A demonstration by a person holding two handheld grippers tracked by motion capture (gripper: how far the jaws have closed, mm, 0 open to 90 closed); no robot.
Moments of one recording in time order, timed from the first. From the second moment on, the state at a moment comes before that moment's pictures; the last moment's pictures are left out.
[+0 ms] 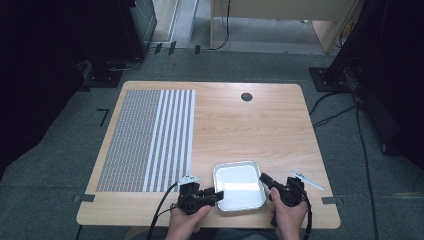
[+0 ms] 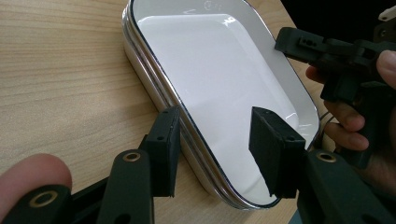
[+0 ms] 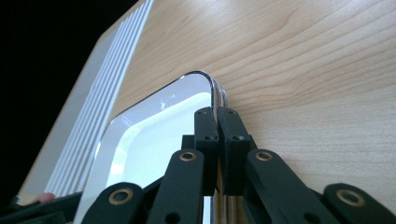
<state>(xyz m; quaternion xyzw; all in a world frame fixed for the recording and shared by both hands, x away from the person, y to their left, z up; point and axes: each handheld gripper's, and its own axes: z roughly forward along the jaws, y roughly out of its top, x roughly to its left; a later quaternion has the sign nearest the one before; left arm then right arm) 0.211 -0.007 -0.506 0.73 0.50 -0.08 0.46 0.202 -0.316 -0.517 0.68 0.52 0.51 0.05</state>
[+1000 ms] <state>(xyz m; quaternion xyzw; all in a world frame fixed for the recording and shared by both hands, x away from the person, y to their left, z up) 0.214 -0.005 -0.504 0.72 0.51 -0.09 0.47 0.169 -0.331 -0.512 0.69 0.47 0.55 -0.03</state>
